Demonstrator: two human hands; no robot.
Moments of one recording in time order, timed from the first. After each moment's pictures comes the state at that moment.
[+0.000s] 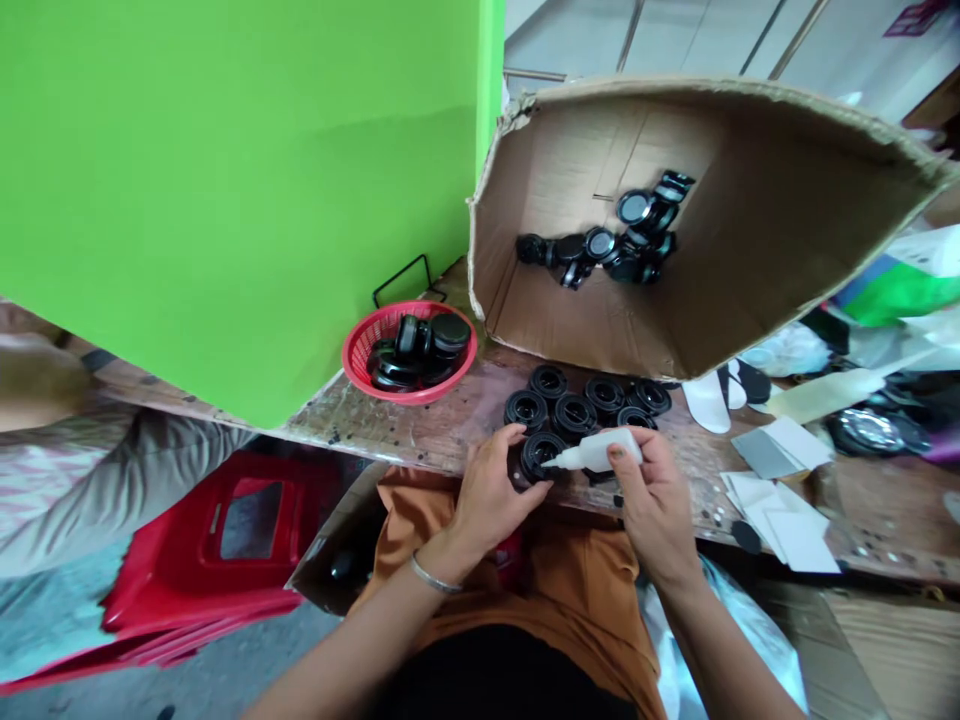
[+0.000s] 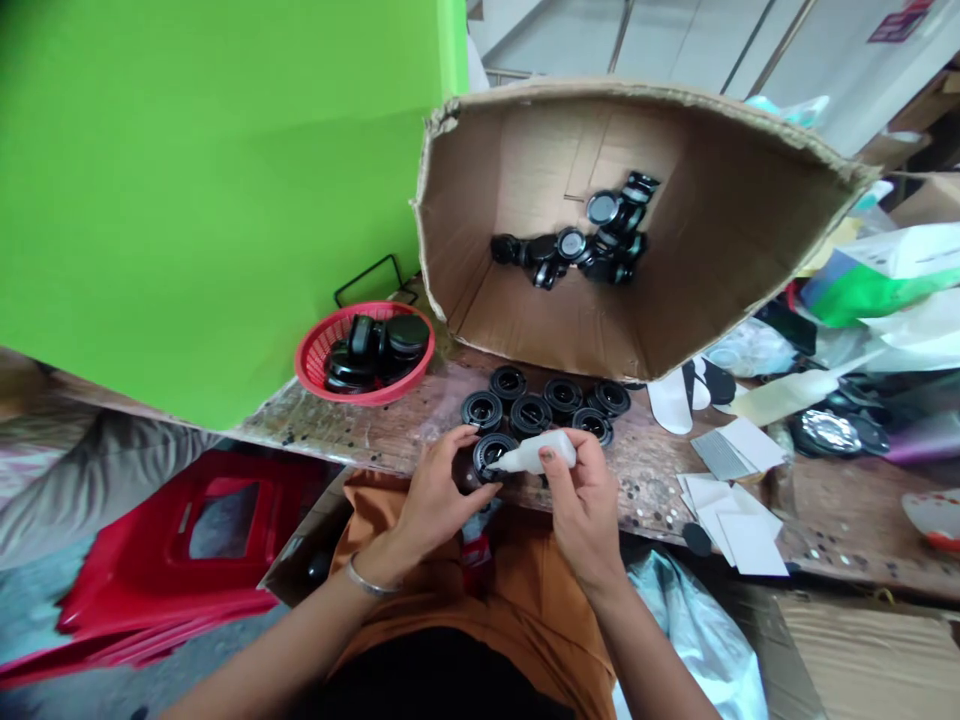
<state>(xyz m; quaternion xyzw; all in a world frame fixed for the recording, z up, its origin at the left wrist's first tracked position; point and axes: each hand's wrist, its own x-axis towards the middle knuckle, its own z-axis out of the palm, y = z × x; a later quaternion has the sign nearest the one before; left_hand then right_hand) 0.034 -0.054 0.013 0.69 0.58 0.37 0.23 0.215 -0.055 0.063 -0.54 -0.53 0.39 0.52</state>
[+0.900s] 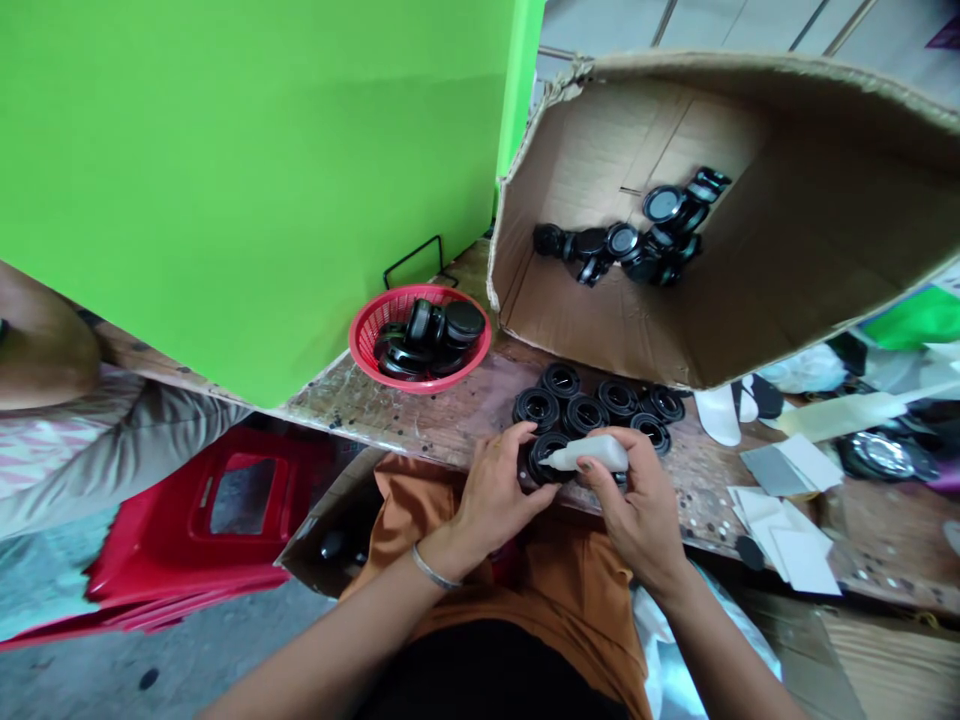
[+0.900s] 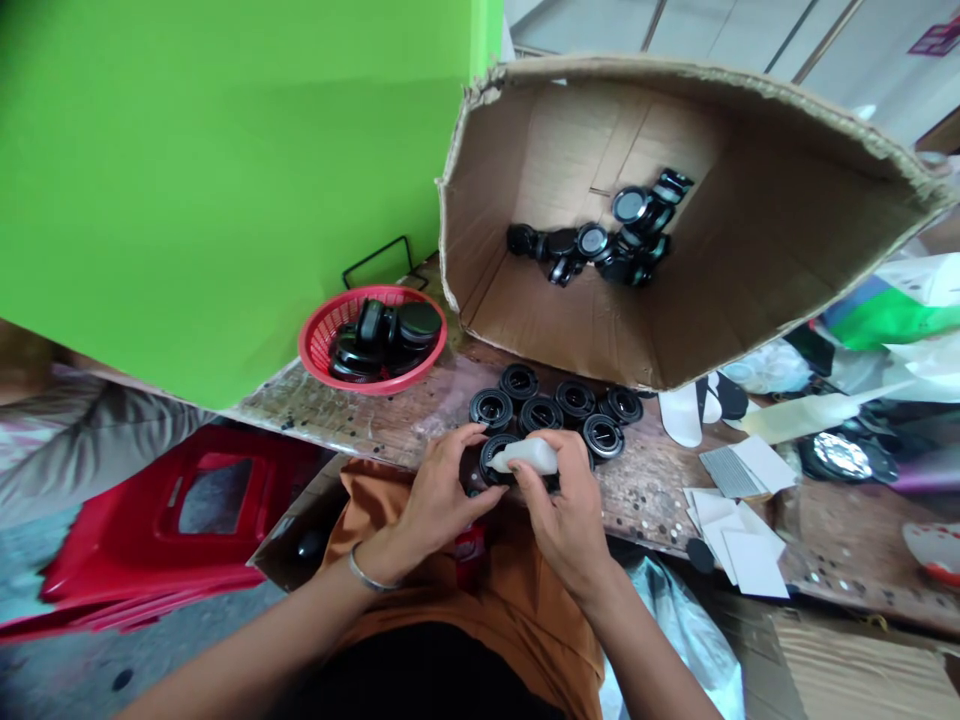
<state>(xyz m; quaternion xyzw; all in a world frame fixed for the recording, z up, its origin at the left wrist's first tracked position) 0.034 -0.055 0.010 0.69 0.56 0.40 0.23 0.201 -0.048 0.065 -0.51 -0.73 0.21 0.41</state>
